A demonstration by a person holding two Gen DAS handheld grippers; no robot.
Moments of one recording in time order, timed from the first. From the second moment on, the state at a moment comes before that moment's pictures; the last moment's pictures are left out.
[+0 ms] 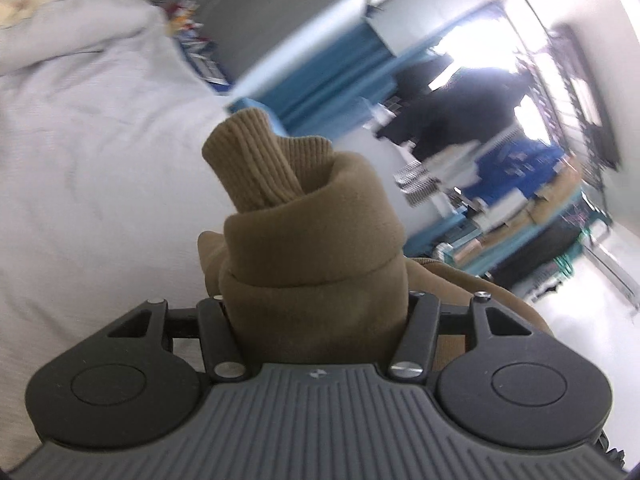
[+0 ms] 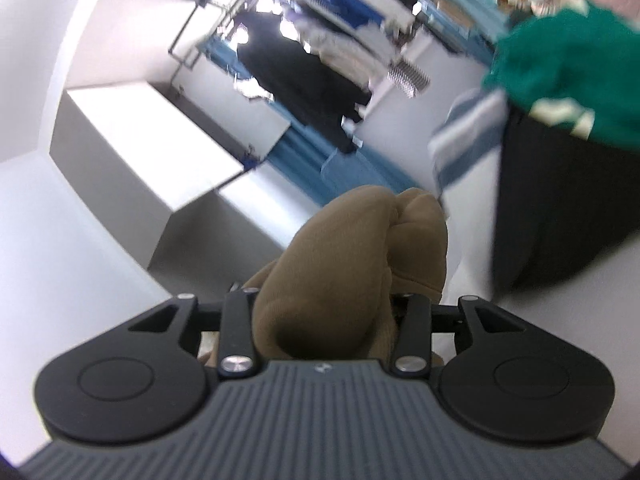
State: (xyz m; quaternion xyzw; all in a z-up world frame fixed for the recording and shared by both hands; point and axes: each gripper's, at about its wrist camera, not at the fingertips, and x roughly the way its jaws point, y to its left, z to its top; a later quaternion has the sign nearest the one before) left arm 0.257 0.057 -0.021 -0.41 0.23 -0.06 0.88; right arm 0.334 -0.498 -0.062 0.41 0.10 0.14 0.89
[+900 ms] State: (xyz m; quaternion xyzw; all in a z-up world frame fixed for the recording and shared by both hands) left arm 0.334 -0.211 -0.135 -0.26 0.34 -0.20 0.88; right arm 0.220 -0.670 -0.255 0.53 0.12 -0.07 0.84
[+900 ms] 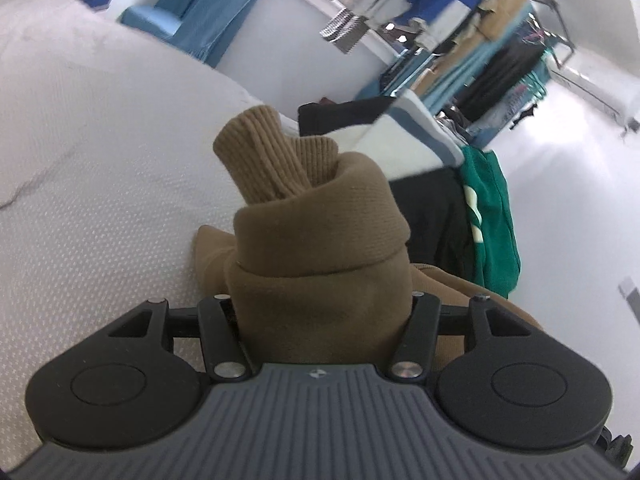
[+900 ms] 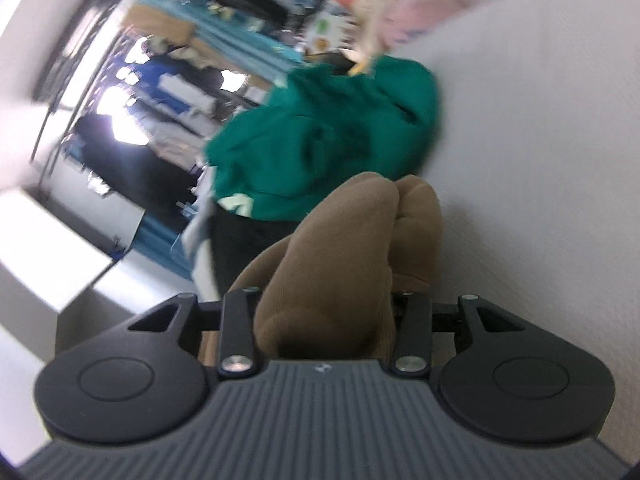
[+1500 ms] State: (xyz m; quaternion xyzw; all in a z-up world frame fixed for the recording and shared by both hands) left arm 0.315 -0.172 -0.152 -0.28 0.41 -0.20 0.85; right arm 0.192 -0.670 -0.280 0.56 0.17 -0.10 0.80
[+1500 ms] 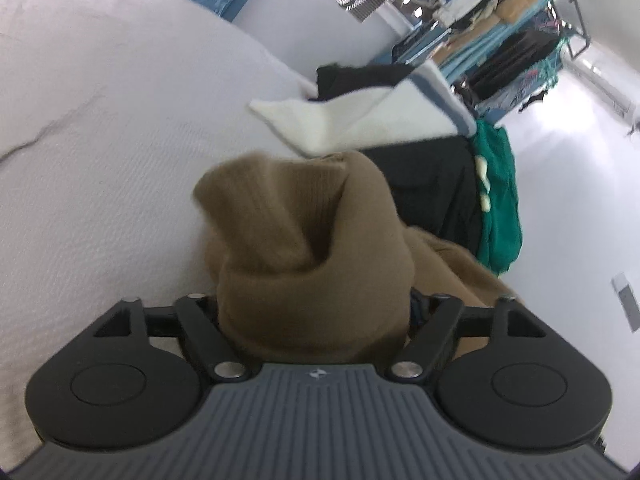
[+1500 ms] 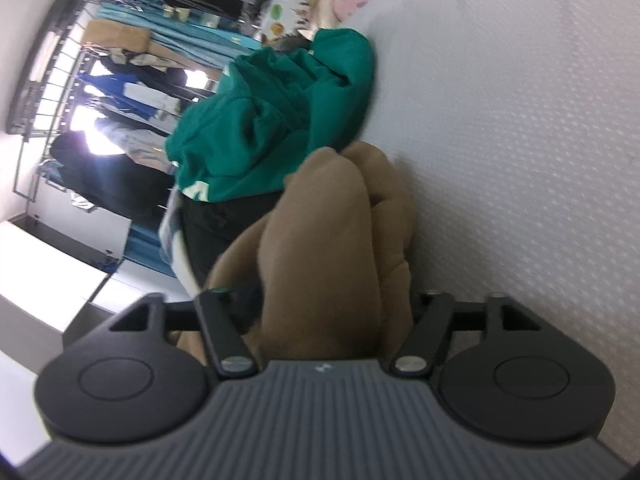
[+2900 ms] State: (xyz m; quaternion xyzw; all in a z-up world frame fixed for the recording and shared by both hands) left arm 0.103 -0.206 0.079 0.00 0.26 -0.25 0.93; right arm 0.087 -0.498 -0.028 0.14 0.16 -0.07 0.98
